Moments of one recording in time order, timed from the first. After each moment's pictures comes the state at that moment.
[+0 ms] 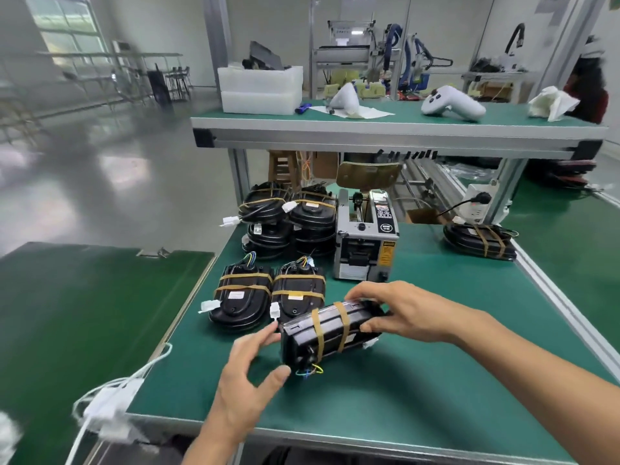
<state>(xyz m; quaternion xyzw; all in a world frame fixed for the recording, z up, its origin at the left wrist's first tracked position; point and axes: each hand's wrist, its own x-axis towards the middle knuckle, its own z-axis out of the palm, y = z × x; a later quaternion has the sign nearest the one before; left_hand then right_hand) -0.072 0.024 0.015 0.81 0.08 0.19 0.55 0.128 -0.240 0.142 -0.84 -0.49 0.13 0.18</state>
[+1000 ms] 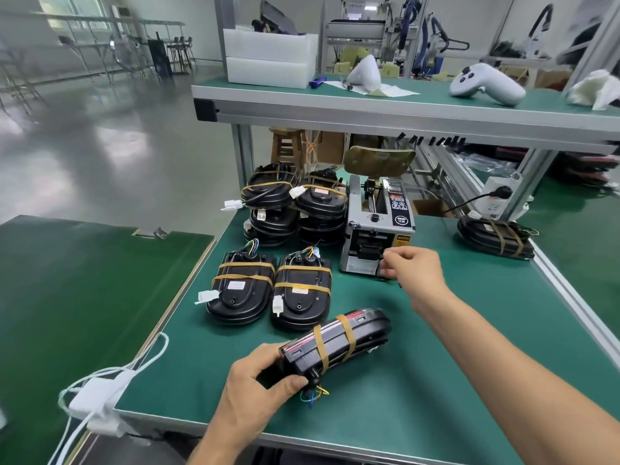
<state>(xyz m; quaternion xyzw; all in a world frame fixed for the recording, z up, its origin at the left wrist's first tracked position) -0.060 0.015 0.009 0.77 0.05 0.19 0.61 0.185 -0.190 0.101 -0.79 0.01 0.03 0.61</state>
